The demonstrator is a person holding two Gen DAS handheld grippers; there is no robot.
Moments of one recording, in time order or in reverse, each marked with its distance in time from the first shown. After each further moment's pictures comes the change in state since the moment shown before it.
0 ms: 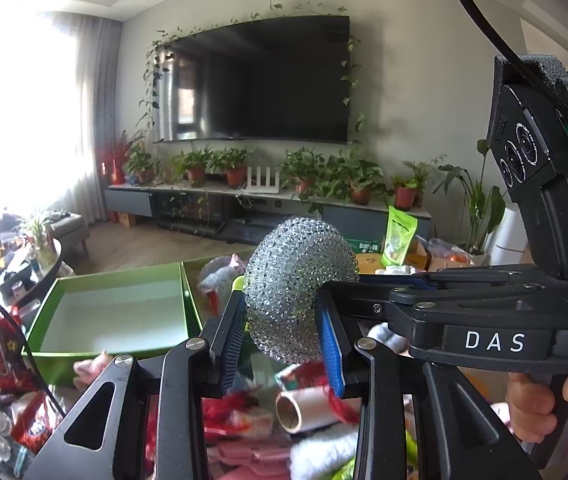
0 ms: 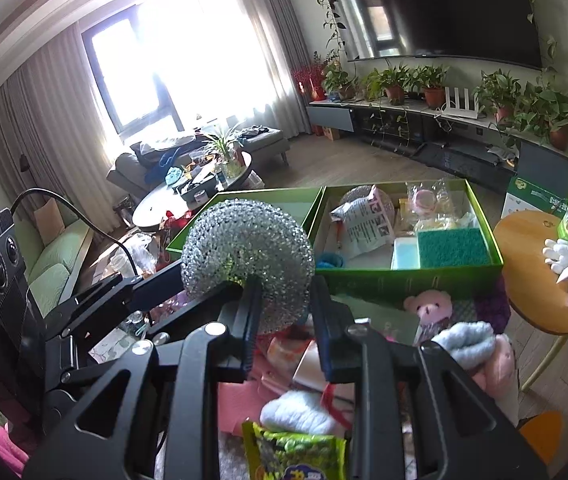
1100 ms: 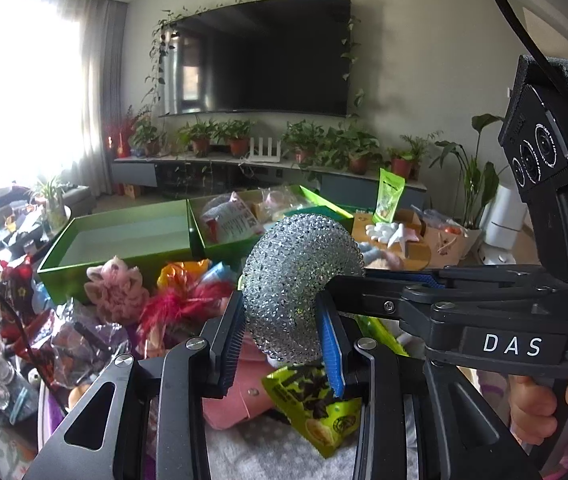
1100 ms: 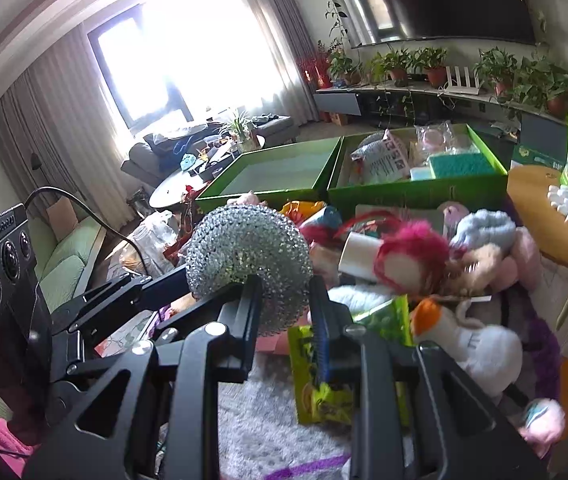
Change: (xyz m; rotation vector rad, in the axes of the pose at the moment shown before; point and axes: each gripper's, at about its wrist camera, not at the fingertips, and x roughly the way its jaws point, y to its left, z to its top) left arm -0.069 -0.020 -0.074 -0.025 0.081 0.013; right arm -0.035 0.034 -0.094 0.026 0.024 0.038
